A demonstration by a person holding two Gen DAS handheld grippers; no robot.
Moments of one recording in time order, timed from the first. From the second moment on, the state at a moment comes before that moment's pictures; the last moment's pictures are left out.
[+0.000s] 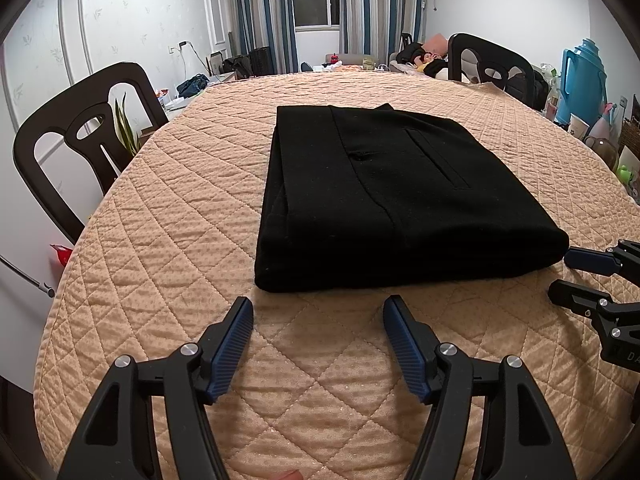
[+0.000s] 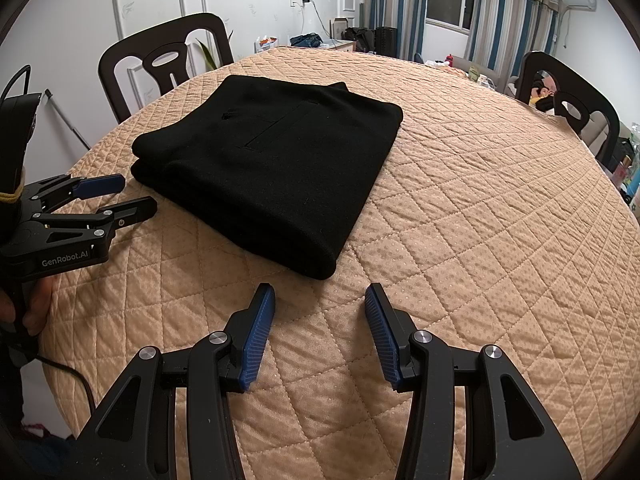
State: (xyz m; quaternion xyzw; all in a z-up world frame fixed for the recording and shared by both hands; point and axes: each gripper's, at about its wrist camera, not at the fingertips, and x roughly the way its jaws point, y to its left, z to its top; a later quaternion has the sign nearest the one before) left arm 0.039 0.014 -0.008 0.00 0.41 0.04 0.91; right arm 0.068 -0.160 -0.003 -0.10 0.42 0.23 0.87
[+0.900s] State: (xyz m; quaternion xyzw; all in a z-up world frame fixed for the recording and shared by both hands) left arm 0.039 0.014 -0.008 0.00 0.41 0.04 0.91; right arm 0.068 -0.161 -0.003 -0.10 0.42 0.23 0.87
